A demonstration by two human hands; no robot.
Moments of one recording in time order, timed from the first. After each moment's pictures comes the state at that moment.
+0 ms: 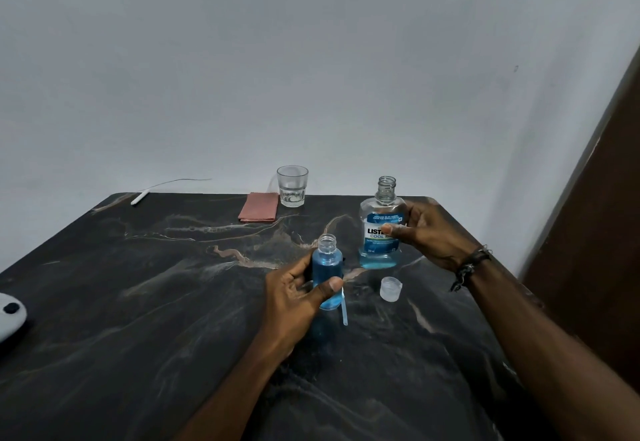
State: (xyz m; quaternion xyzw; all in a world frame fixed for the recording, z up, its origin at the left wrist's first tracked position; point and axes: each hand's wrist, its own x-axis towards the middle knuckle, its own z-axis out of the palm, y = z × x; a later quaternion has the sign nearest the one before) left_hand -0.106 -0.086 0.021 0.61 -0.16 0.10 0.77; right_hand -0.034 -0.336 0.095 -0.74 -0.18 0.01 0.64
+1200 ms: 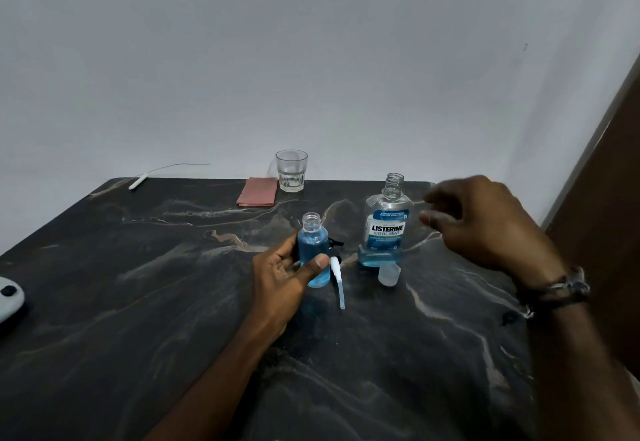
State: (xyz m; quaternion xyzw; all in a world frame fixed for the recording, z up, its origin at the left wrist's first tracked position) left_hand -0.105 -0.082 0.024 0.62 -0.13 0.14 0.76; right_hand -0.146 -0.316 0.163 -0.96 -0.02 -0.20 0.19
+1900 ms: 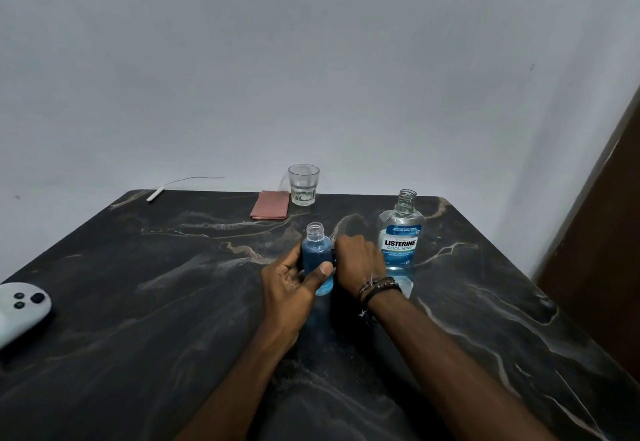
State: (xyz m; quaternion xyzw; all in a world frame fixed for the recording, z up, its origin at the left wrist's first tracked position) left_hand -0.102 -0.078 0.026 0.58 -0.11 0.17 0.79; right_hand -0.060 -0.193 0.066 -0.99 -0.05 -0.12 0.08
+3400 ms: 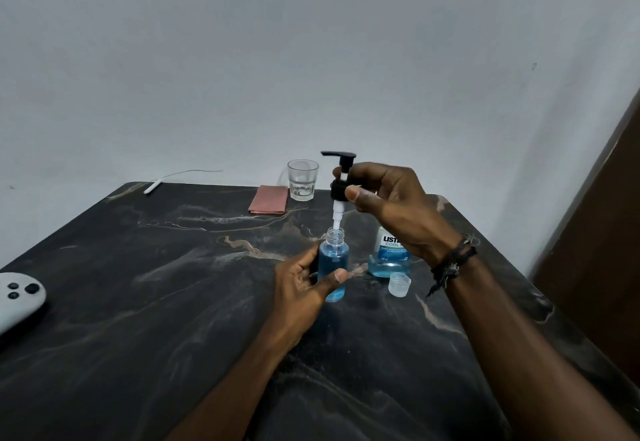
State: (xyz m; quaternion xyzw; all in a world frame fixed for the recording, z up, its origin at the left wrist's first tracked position) left_hand -0.111 -0.083 0.026 0.62 -0.16 0.12 0.76; right_hand -0.093 -0.234 0.156 -0.73 -0.27 -0.10 0.62
